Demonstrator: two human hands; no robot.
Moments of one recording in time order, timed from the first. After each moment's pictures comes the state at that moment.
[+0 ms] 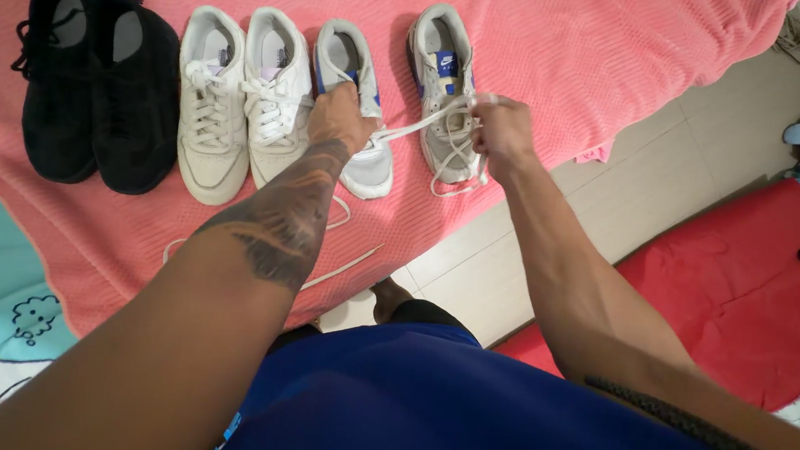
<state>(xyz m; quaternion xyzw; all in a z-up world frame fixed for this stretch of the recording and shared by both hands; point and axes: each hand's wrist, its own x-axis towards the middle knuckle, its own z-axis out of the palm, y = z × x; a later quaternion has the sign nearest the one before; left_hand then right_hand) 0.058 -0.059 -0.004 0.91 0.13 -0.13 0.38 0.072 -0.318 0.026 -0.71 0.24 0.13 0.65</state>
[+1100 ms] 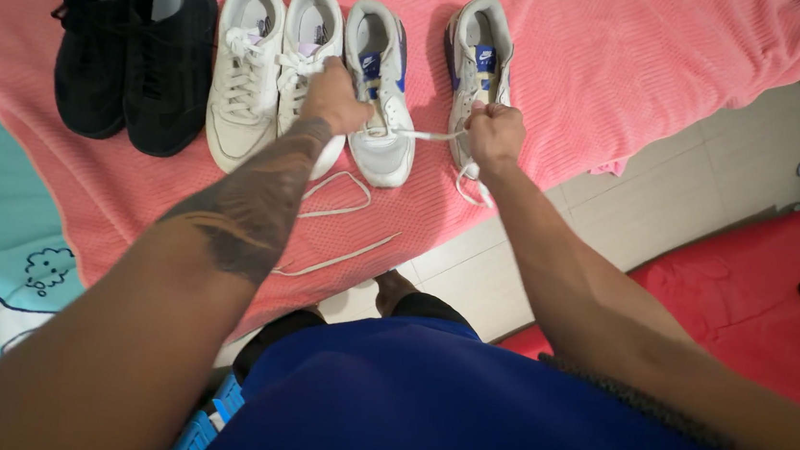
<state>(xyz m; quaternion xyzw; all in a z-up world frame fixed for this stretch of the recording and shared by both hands) 0.057 0.001 -0.029 0.91 0.12 -0.07 0.39 0.055 -0.258 -0.003 -0.85 0.20 0.09 0.48</state>
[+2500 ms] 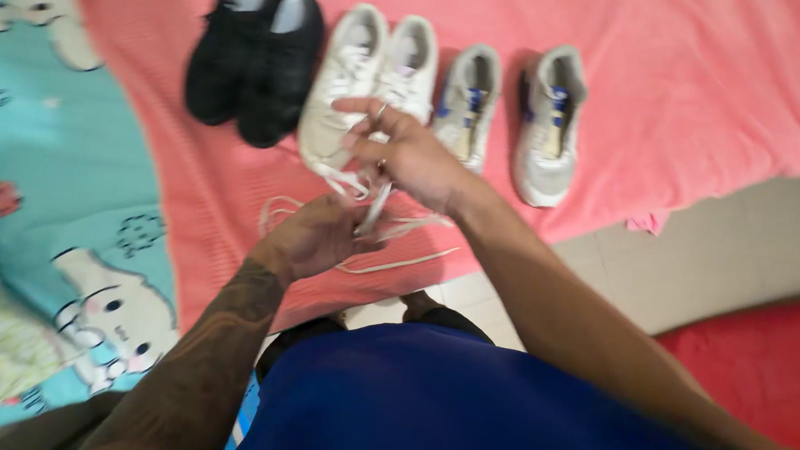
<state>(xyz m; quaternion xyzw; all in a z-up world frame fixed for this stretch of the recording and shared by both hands) -0.175 0.090 0.079 0.20 0.23 -0.25 0.92 -0.040 -0.055 0.152 -0.59 -0.11 0.44 0.66</state>
